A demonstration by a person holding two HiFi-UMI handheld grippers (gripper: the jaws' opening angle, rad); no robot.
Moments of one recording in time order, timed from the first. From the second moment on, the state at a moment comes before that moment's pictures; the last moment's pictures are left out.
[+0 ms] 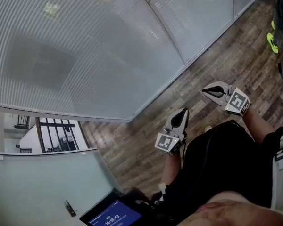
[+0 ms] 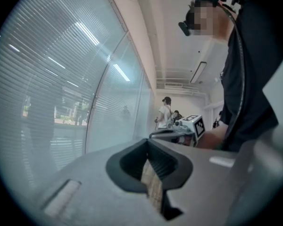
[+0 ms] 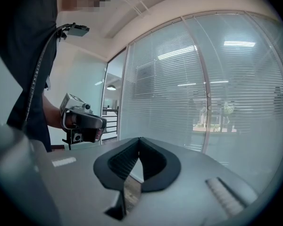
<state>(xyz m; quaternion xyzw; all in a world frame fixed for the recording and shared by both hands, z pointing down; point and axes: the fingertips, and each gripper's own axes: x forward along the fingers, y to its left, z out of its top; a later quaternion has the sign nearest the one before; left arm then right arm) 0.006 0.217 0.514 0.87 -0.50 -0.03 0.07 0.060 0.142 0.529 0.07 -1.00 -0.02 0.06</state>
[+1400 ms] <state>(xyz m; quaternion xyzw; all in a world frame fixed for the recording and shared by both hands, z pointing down) -0.034 0.180 0.534 0.87 -0.49 -0.04 0.07 0.010 0.111 0.538 0.05 -0.99 -0.04 0.10</state>
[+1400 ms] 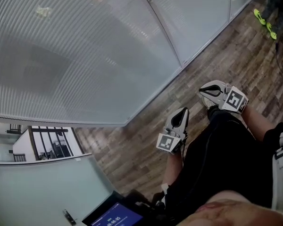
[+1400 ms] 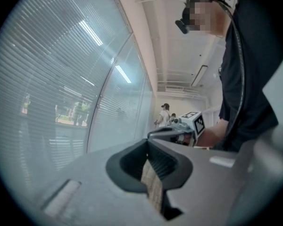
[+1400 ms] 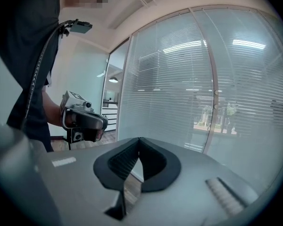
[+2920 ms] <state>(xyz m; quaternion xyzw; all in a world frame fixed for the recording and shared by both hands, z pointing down) -0.059 -0.018 0.527 0.84 -0.53 -0.01 0.05 -0.007 -0.101 0.541 0.03 -1.00 -0.03 0.08</state>
